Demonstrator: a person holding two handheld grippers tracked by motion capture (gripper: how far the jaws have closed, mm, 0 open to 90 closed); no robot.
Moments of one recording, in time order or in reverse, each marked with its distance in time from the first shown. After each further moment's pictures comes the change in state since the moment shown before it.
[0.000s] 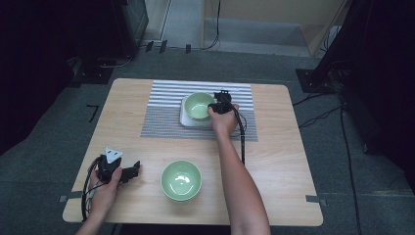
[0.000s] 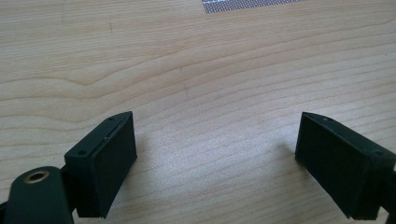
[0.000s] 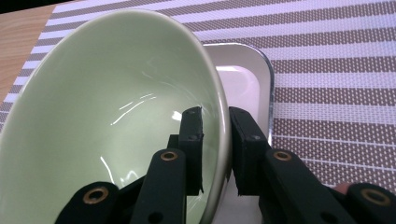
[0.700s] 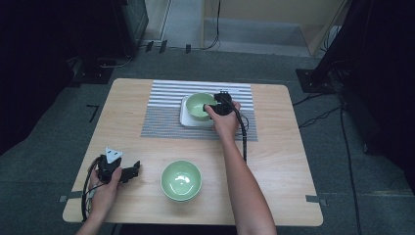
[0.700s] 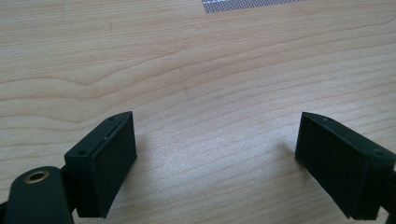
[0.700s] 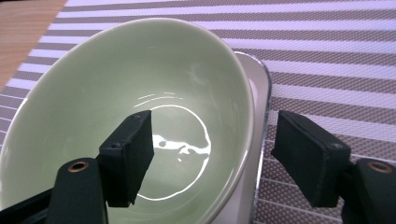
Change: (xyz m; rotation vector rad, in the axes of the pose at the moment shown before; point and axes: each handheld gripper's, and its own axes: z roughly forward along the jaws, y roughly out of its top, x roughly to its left) left arm 0.000 0.000 0.000 0.001 0.000 0.001; right arm 0.003 -0.004 -0.011 -0.051 -0.003 -0.123
